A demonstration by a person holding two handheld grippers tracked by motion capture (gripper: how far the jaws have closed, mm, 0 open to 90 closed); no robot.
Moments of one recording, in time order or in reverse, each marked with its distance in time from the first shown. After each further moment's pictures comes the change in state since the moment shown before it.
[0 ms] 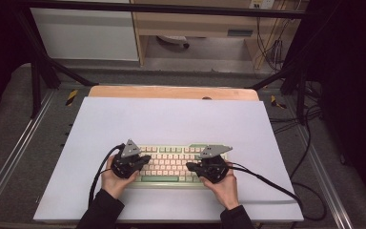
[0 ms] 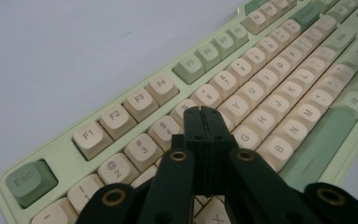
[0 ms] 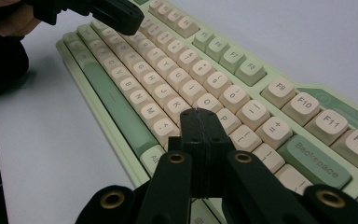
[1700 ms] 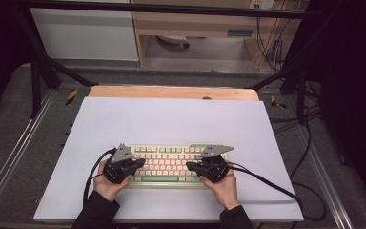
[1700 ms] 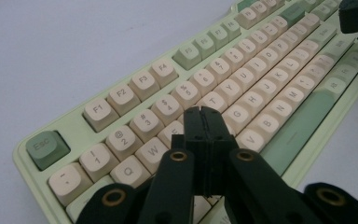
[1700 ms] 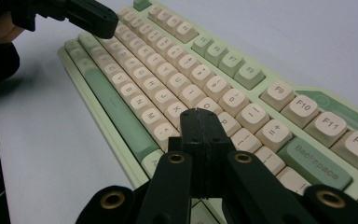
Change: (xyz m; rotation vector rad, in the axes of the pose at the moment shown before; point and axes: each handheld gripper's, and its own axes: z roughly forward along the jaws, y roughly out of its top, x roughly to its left) left arm 0.002 -0.016 -0.024 -0.033 -0.016 -0.012; right arm 0.000 0.001 -0.001 -0.018 -0.001 0.019
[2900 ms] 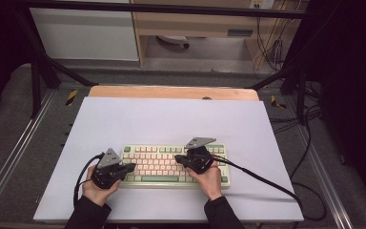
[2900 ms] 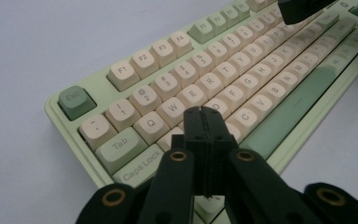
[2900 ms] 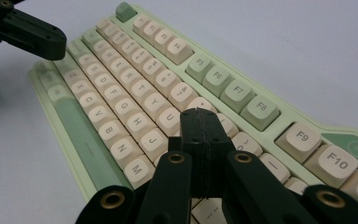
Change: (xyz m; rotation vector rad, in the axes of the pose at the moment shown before) left arm 0.011 -0.020 -0.018 -0.004 -0.001 -0.031; right arm -0.001 0.021 0.046 0.028 -0.025 0.028
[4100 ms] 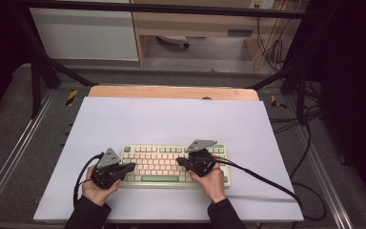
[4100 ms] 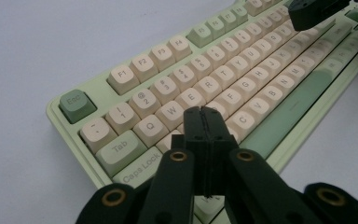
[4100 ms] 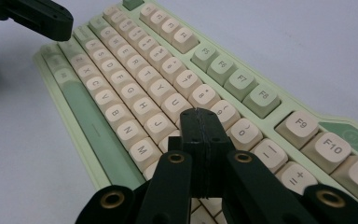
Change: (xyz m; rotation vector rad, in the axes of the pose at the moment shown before) left arm -0.001 0.002 -0.002 -0.008 -0.002 0.004; right arm 0.004 -0.004 -0.011 0.014 0.003 -0.039
